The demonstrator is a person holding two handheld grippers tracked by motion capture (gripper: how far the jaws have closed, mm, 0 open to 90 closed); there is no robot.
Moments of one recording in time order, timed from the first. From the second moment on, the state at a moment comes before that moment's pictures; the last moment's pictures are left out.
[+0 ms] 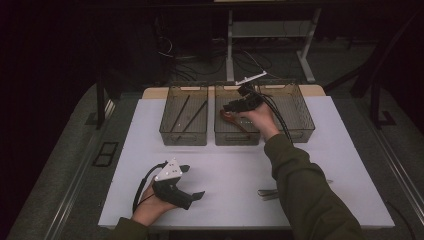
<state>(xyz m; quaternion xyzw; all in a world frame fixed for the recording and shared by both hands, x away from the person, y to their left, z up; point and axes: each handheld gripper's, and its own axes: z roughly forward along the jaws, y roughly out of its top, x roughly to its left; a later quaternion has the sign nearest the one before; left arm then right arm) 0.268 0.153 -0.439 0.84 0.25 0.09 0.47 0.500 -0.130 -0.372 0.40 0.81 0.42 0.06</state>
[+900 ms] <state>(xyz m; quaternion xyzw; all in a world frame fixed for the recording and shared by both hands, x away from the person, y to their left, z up) 0.270 0.156 -0.440 0.84 0.26 0.08 0.48 0.431 -0.176 -0.352 0.35 0.81 0.46 0.07</state>
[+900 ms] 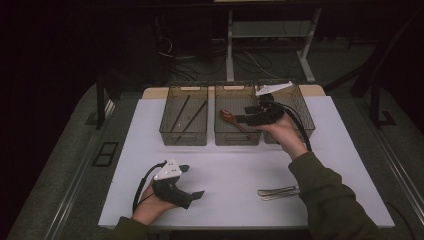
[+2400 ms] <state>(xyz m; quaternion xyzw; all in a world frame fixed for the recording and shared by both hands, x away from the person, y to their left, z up) 0.268 0.156 -0.438 0.83 0.26 0.09 0.48 0.324 -0.275 -0.398 0.36 0.83 0.43 0.05</state>
